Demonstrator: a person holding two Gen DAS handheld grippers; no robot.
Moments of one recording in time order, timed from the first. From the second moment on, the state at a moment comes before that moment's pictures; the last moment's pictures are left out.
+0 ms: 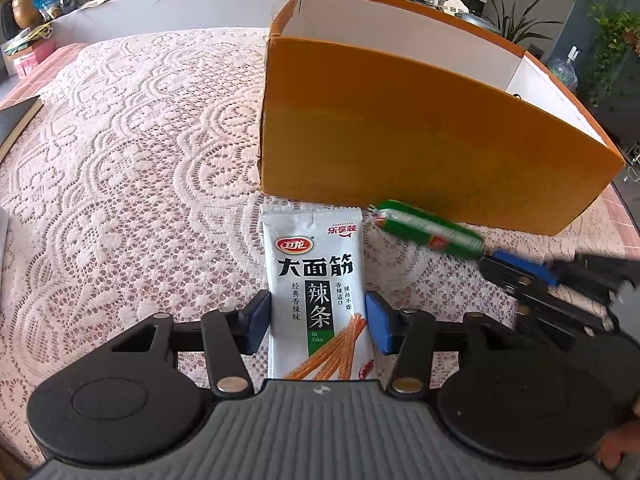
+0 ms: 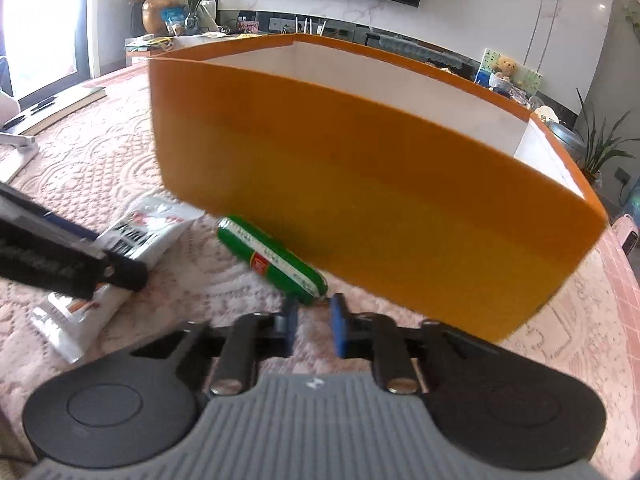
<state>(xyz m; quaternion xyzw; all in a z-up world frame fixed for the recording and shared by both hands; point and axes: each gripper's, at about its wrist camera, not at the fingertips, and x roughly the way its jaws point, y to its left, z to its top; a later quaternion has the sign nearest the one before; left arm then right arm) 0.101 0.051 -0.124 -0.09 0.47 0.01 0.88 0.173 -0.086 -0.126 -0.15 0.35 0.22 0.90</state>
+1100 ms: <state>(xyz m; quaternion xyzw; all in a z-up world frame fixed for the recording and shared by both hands) 0.102 0.055 -0.123 -0.07 0.46 0.01 0.88 0.179 -0.057 -0.135 -0.16 0.34 0.32 0.87</state>
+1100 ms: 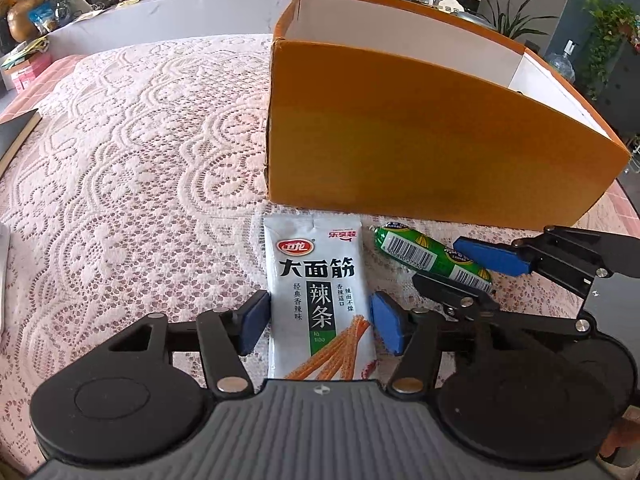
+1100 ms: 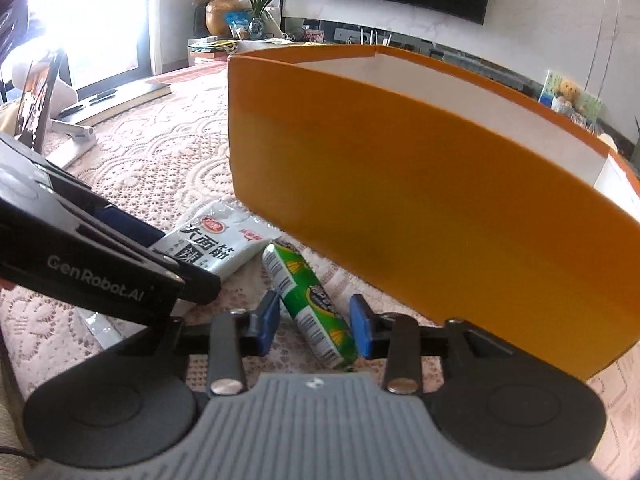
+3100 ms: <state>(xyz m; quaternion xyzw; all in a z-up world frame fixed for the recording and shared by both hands) 0.159 0.001 0.006 -0.03 0.34 -0.05 0.94 0.203 -0.144 0.007 -0.08 0.27 0.20 0.94</state>
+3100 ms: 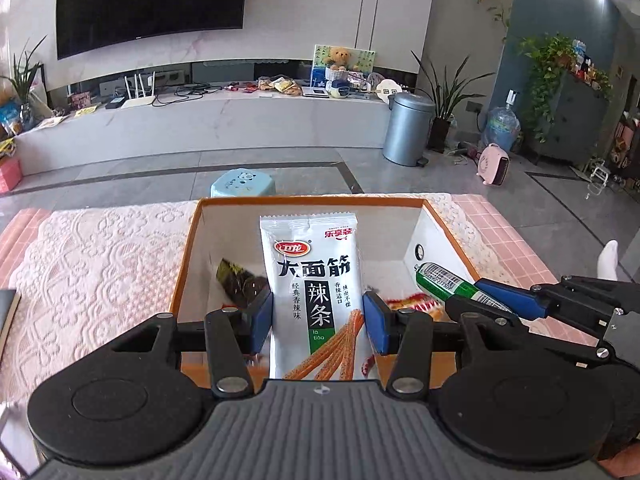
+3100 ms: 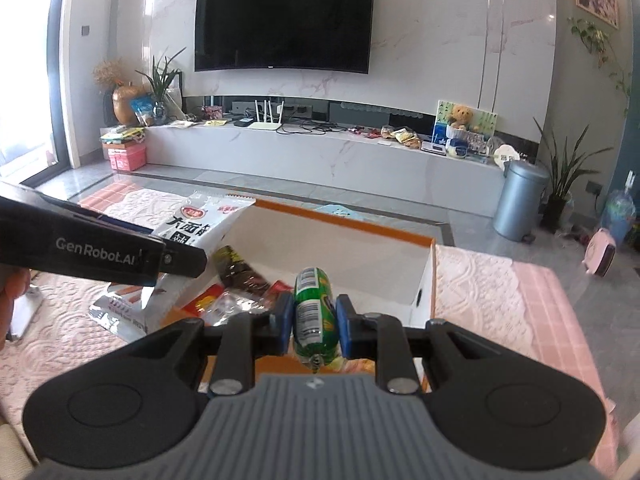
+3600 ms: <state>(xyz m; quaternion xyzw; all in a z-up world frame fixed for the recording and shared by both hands) 0.243 0.003 -0.044 -0.03 0.41 -0.05 0.91 0.288 -0.118 -0.040 -0.13 0.34 0.17 0.91</state>
